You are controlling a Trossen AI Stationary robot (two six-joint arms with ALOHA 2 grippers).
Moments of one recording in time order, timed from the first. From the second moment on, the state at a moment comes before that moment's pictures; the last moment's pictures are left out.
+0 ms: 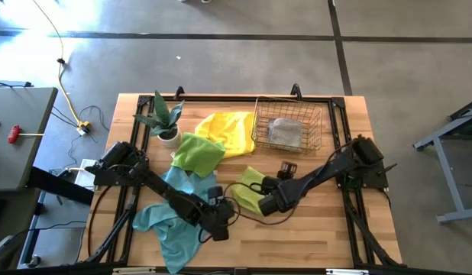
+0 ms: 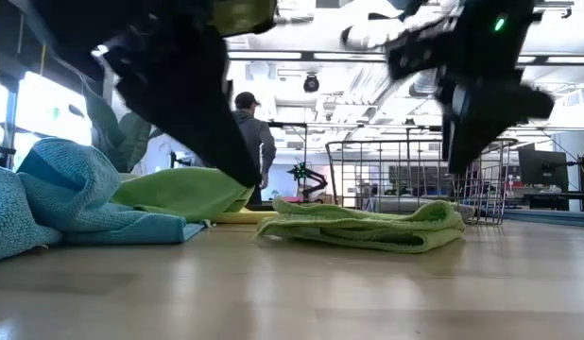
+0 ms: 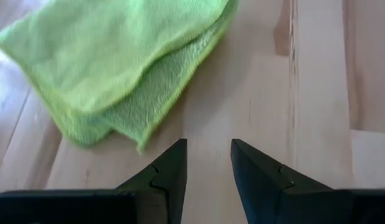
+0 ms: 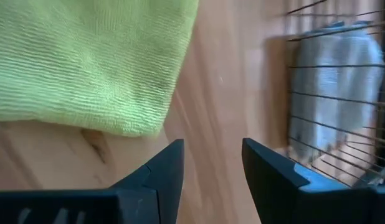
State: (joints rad) left arm -0.42 1.93 1.21 -0.33 -0.46 -0.54; right arm 0.44 1.88 1.34 -1.22 0.49 0.73
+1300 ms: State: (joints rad) left arm -0.16 1.94 1.07 -0.07 -0.06 -0.32; right arm 0.61 1.73 0.69 -0.09 0.64 1.35
